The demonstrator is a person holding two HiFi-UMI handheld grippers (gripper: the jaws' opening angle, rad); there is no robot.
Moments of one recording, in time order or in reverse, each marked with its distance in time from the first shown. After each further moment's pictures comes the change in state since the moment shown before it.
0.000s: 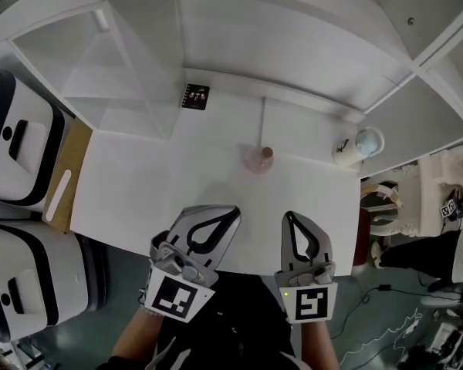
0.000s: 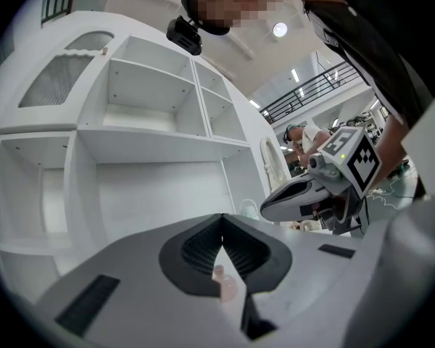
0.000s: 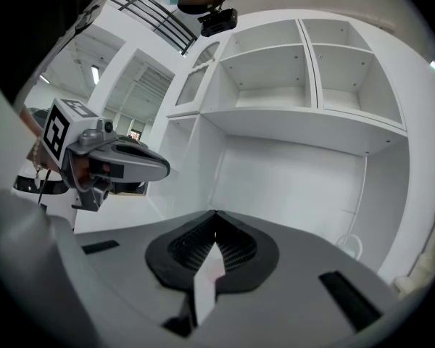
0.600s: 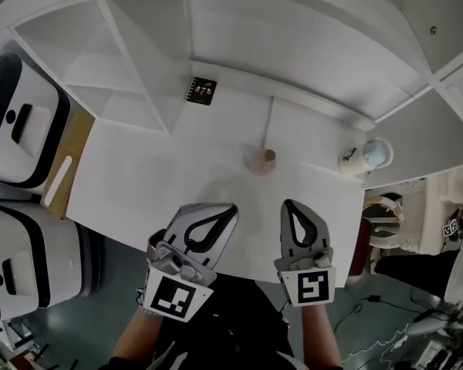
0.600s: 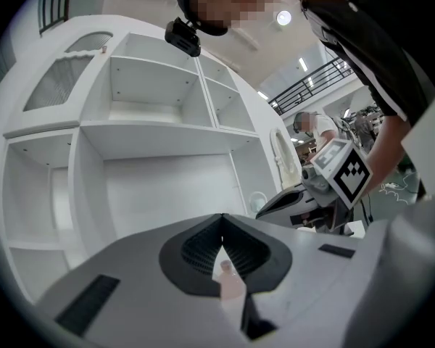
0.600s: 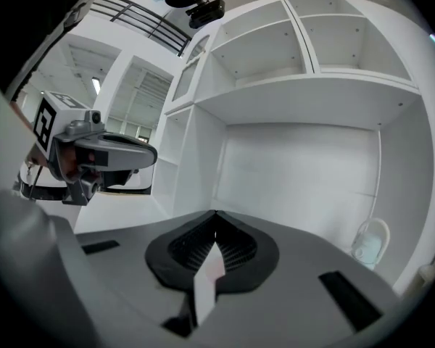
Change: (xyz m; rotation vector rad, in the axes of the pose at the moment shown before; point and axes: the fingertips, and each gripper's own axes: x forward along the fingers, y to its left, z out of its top) left arm 0.021 0.003 -0.012 0.001 0.066 0.087; right arm 0.037 -0.025 -0.039 0.063 0.030 0.104
